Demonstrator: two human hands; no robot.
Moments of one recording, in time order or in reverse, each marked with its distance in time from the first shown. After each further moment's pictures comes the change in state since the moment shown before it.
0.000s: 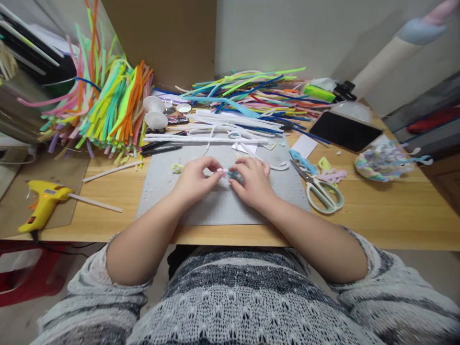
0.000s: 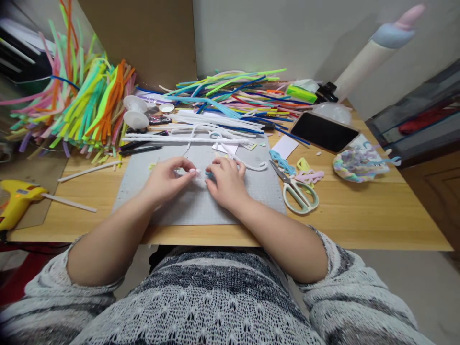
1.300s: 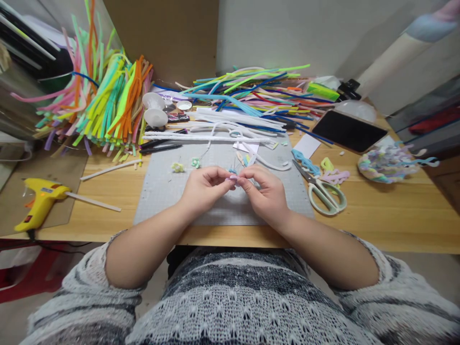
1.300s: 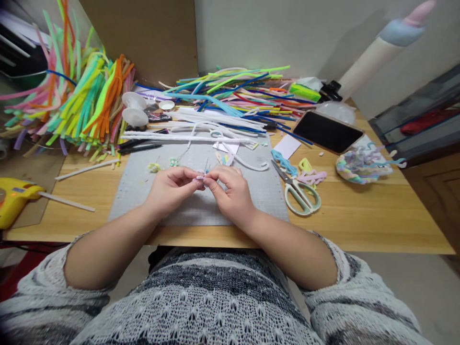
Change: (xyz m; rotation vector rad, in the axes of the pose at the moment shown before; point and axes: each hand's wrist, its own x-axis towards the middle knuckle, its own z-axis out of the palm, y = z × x) left_hand -0.020 0.016 0.021 -0.666 -0.009 -0.140; right_hand -0.013 -0.018 -0.022 0.552 0.183 -0.093
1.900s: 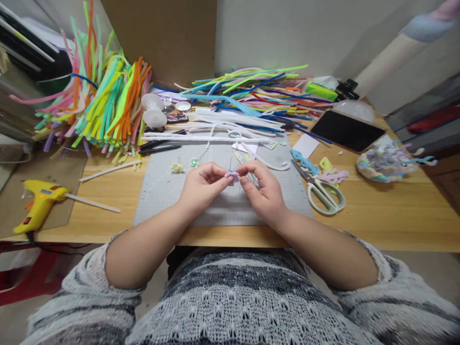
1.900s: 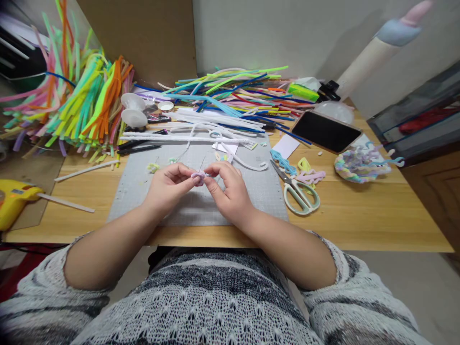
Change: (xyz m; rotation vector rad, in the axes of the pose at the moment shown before) left_hand 0.002 0.004 0.000 -0.042 0.076 0.018; right_hand 0.001 0.000 -0.002 -0.027 -0.020 0.004
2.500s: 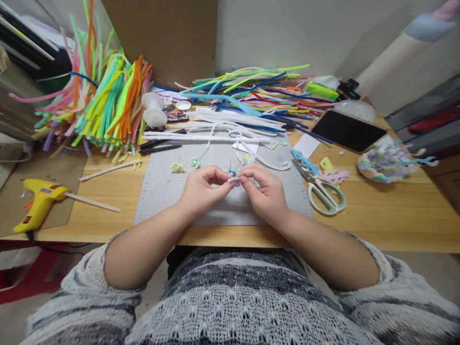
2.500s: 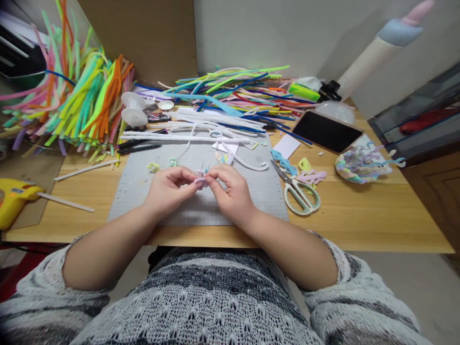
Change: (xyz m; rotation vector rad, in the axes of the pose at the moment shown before) left_hand -0.003 0.002 0.000 0.195 -0.006 0.047; right_hand 0.000 0.002 0.001 0.074 0.020 0.007
